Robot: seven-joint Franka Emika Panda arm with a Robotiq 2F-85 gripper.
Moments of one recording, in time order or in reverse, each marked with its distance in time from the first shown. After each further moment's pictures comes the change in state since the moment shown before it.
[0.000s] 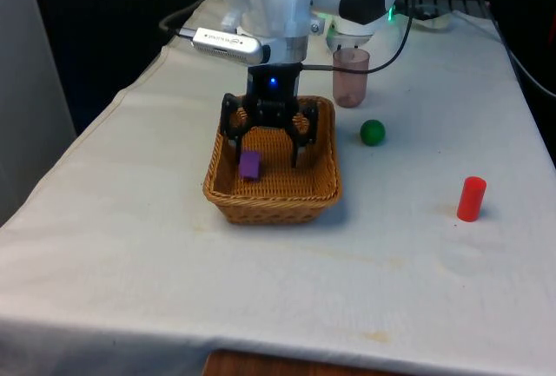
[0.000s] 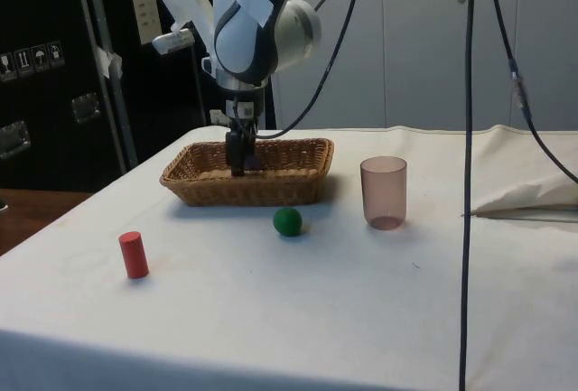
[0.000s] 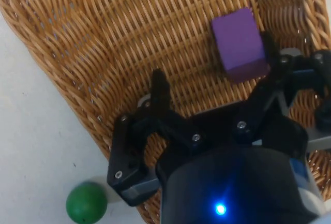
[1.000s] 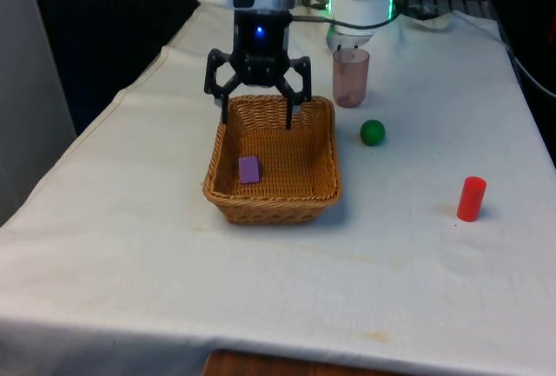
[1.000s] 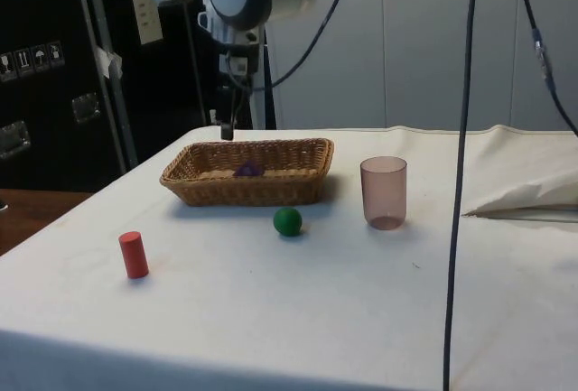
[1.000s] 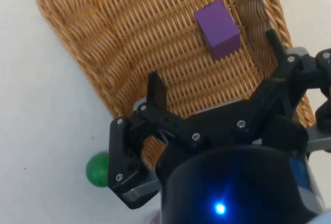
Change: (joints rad) arm 0.000 -0.141 -0.032 -0.005 0.000 -0.094 -0.005
